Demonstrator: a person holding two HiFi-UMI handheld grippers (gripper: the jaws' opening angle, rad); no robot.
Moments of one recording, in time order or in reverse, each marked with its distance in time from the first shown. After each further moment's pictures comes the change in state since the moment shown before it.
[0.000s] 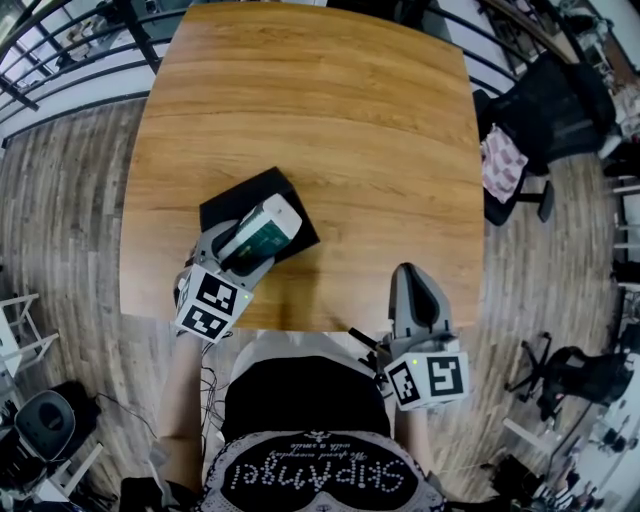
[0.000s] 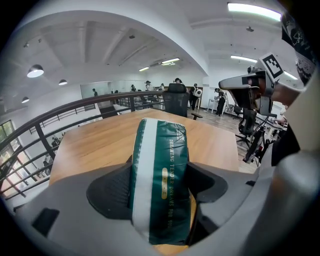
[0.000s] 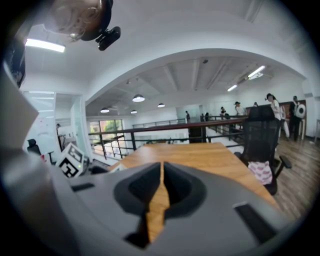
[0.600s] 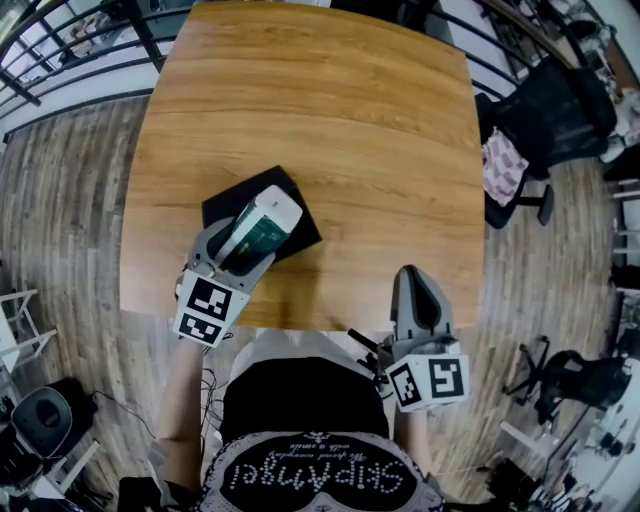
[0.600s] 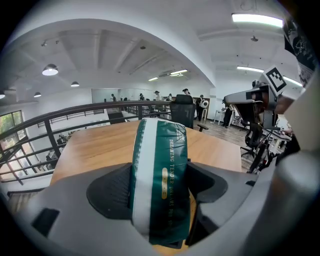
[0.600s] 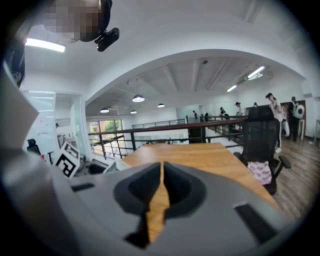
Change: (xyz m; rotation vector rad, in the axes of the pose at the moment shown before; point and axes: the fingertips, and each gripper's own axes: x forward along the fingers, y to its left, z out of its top) left arm -0.017 0.010 0.014 -0.083 -0.121 0.060; right arm -0.002 0.003 -0.001 -0.002 -0.004 -0.004
